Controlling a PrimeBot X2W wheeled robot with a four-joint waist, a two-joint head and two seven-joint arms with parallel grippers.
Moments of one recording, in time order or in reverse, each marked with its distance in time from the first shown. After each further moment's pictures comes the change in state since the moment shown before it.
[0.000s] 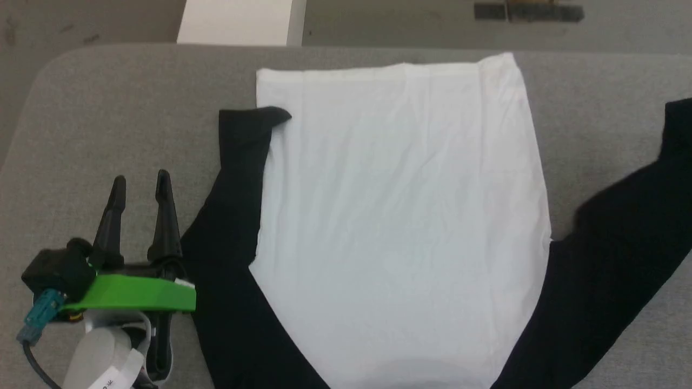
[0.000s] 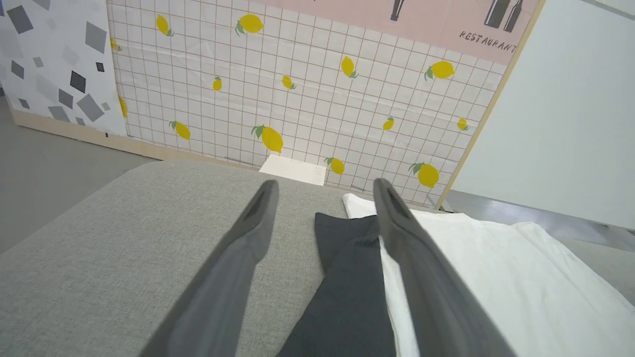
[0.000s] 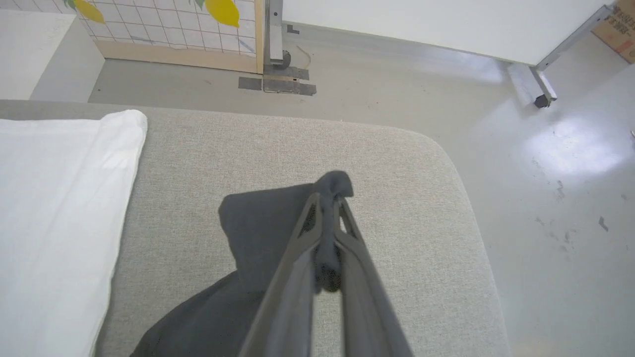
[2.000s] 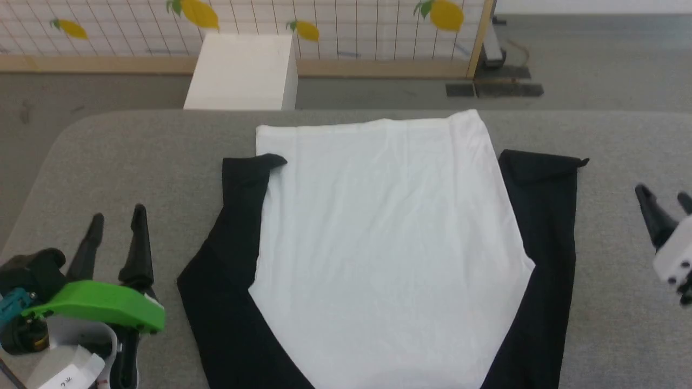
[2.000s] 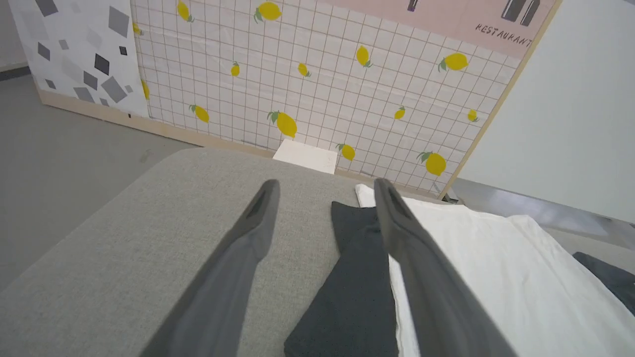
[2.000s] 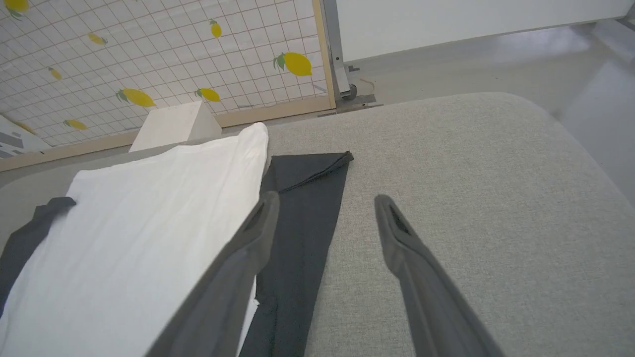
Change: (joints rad) left arm 0.093 0.293 -0.186 -0.099 -0.306 0.276 0.137; right arm 0.422 0.309 -0.109 -0.311 0.177 0.000 -0.113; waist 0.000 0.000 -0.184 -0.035
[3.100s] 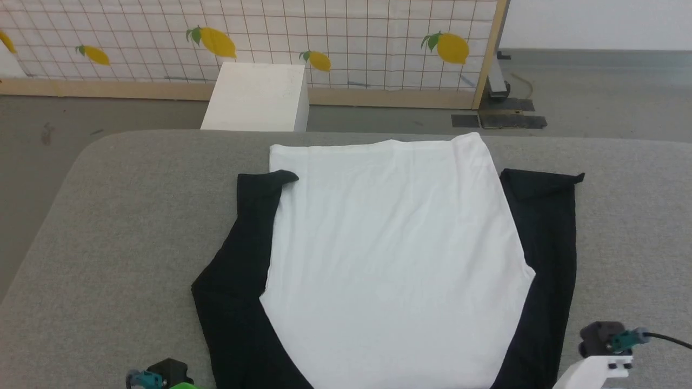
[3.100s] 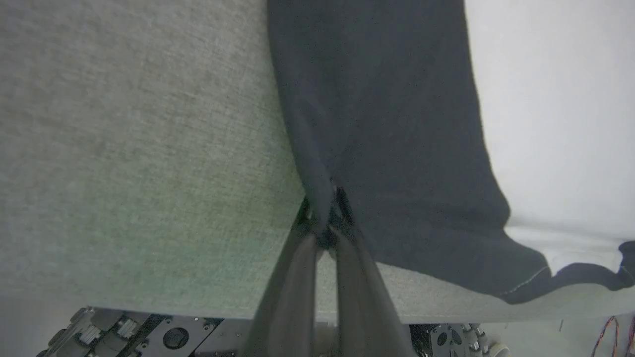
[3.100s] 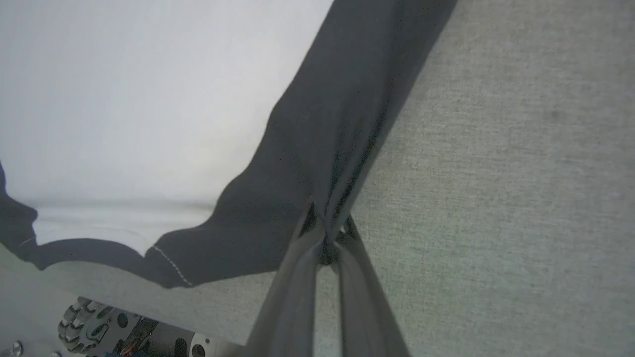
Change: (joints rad) left arm 0.203 -0.113 -0.205 0.169 -0.212 0.117 0.537; right arm 0.422 0.084 0.258 0.035 -0.039 0.001 0.075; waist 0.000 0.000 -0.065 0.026
